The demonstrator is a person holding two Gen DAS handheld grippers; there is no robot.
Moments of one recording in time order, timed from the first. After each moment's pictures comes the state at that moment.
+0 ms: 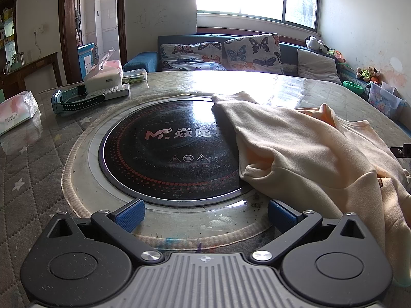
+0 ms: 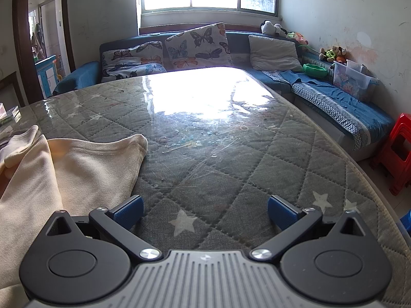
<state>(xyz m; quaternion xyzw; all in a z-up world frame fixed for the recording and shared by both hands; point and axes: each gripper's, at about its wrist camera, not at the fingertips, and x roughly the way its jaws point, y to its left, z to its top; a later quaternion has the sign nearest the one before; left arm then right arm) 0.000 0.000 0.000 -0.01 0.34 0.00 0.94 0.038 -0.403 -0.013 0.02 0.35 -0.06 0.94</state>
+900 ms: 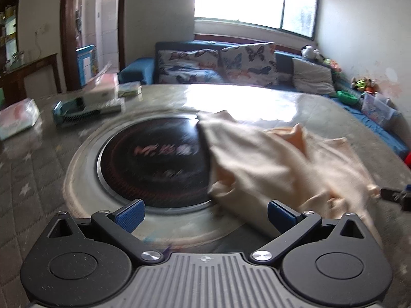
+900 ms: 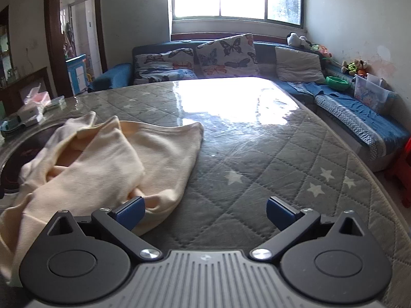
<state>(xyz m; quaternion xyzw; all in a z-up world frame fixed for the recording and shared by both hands) -0.018 -0.030 0.044 -0.03 0.32 -0.02 0.95 -0.048 -0.368 0.015 0.01 0.33 0.02 0.94</state>
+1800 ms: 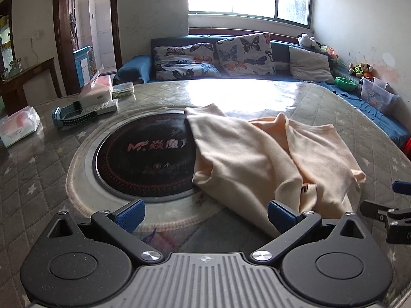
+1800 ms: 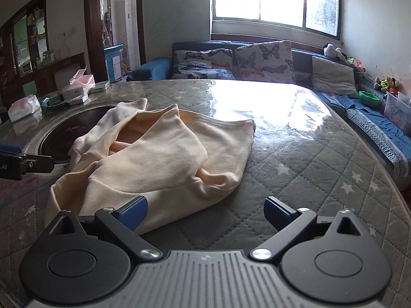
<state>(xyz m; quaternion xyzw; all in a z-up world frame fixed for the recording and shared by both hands) -0.042 -0.049 0.051 0.00 0.35 -0.01 0.94 -0.086 -0.334 0.021 -0.03 0.32 0.09 0.94</state>
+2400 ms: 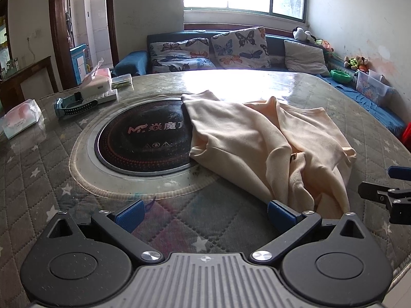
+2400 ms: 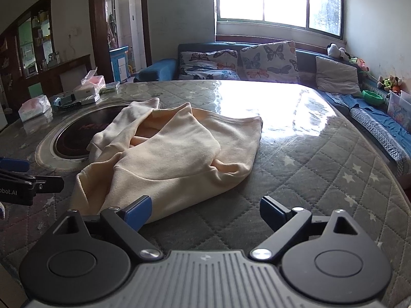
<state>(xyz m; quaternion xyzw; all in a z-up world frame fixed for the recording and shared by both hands) -0.070 -0.054 0.043 0.01 0.36 -0.02 0.93 -0.112 -0.330 0.026 -0.02 0.32 0.11 0.94</state>
